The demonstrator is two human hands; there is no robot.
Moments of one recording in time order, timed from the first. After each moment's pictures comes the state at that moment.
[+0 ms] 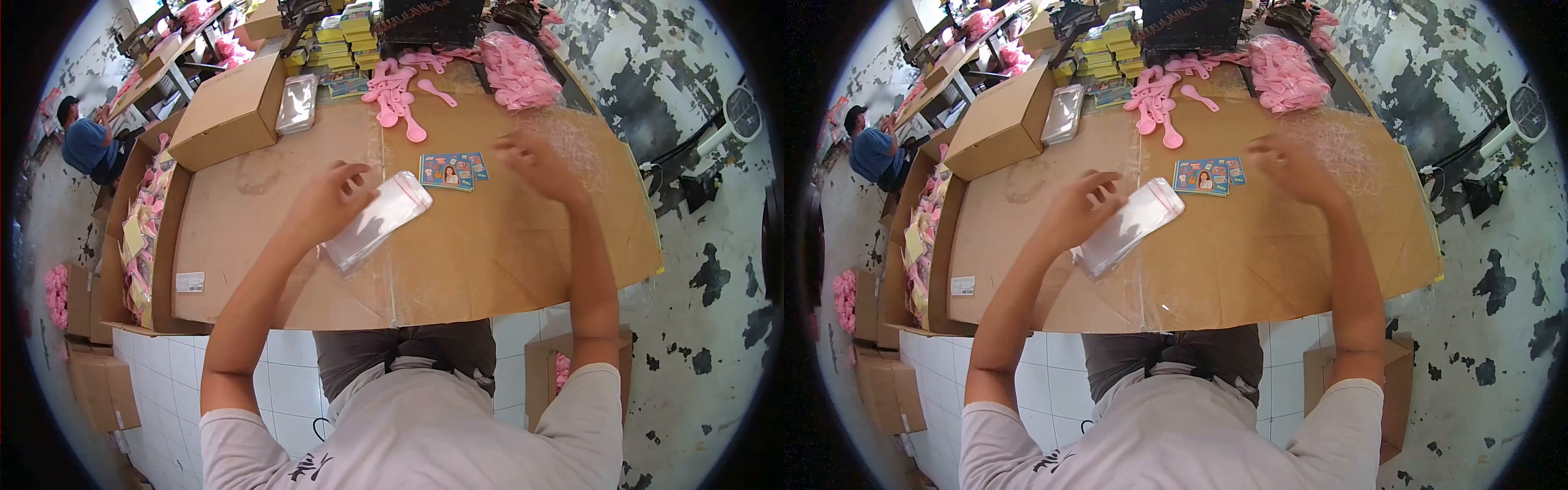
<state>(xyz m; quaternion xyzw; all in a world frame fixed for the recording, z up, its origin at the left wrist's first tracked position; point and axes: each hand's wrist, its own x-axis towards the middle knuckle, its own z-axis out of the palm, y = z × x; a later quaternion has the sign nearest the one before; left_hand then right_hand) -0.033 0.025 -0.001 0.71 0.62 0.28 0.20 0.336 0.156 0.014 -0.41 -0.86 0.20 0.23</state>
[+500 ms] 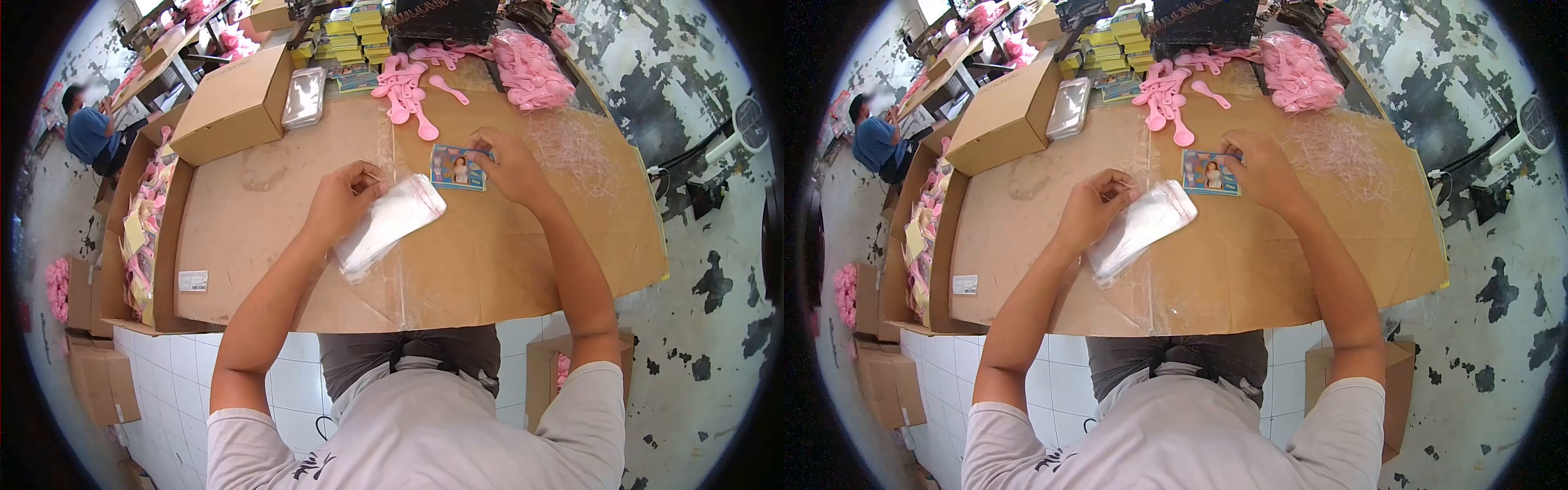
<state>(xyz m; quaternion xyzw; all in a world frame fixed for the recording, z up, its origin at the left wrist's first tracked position) -0.031 0.043 -0.040 0.59 0.59 0.42 0.36 0.259 0.151 0.001 -0.36 -0.86 0.20 0.29</state>
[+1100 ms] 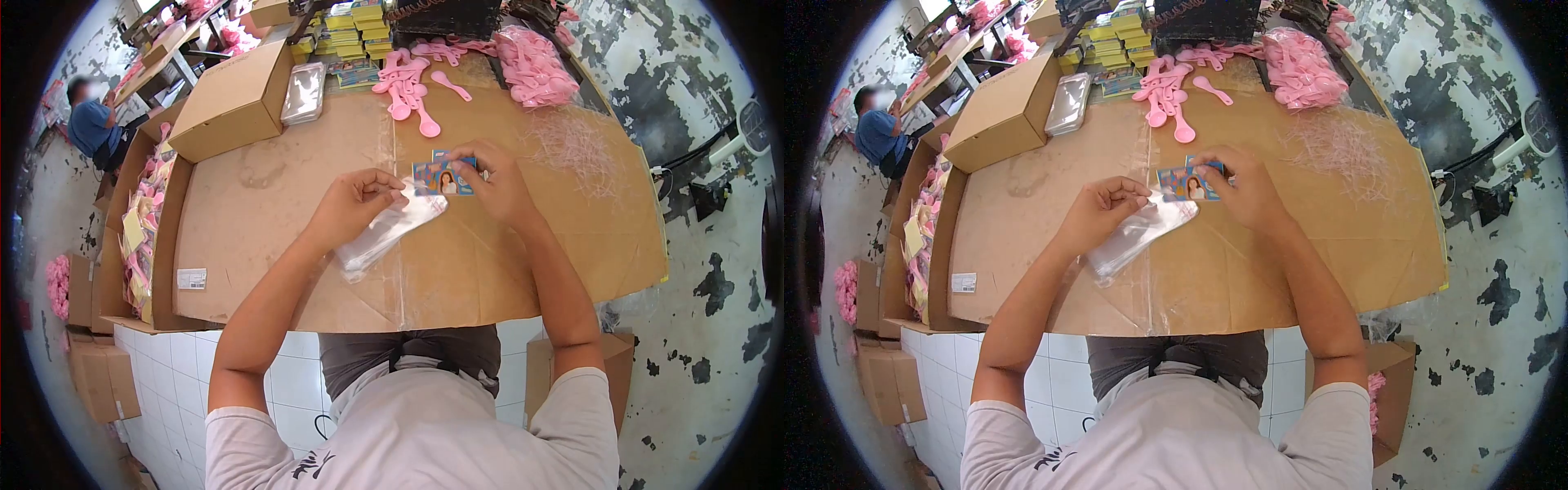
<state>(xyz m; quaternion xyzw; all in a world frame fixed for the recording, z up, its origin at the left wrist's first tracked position) -0.024 0.037 -0.038 0.57 0.47 0.44 0.51 0.240 0.120 -0.020 -0.32 -0.82 0.30 0.36</state>
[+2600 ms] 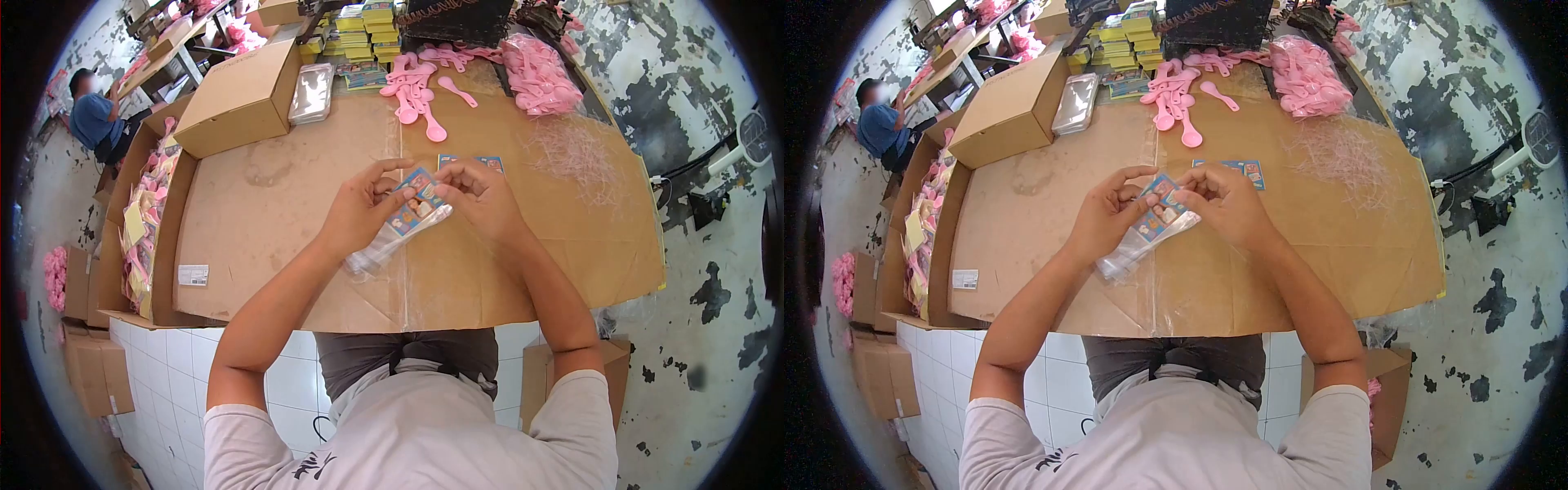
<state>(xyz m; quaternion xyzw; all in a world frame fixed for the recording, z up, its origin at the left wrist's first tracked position) -0.007 0.027 -0.029 0.56 0.44 0.50 0.49 0.214 0.096 -0.032 -0.28 -0.73 0.49 0.39</state>
